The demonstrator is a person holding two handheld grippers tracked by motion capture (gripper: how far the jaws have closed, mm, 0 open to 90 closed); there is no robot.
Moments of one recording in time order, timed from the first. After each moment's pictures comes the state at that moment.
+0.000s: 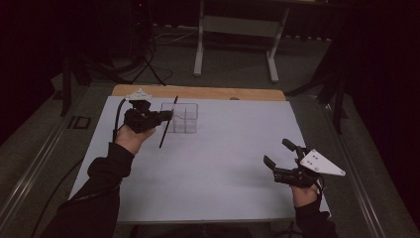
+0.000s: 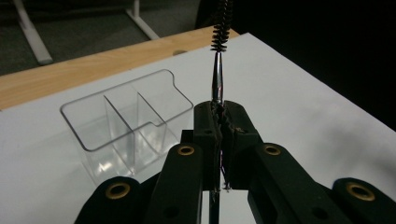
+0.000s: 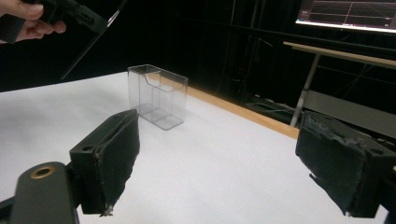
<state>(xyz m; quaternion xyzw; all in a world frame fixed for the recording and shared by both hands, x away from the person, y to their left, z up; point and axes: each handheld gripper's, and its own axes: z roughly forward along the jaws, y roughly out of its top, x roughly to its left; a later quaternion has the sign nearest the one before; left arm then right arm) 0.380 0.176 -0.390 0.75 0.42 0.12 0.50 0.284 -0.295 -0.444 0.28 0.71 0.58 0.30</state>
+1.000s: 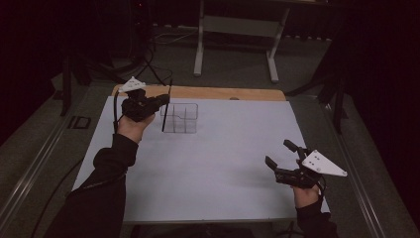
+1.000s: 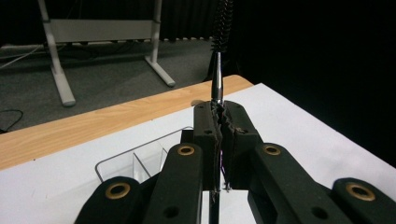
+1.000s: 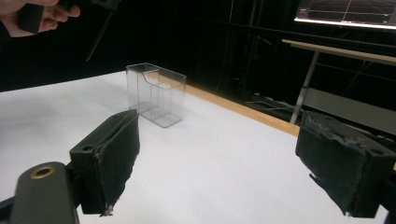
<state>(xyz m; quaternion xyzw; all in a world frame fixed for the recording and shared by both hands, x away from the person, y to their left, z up) 0.397 0.182 -0.377 0.70 0.42 0.18 0.55 0.282 -0.300 -0.445 0.28 0.71 0.58 0.30</state>
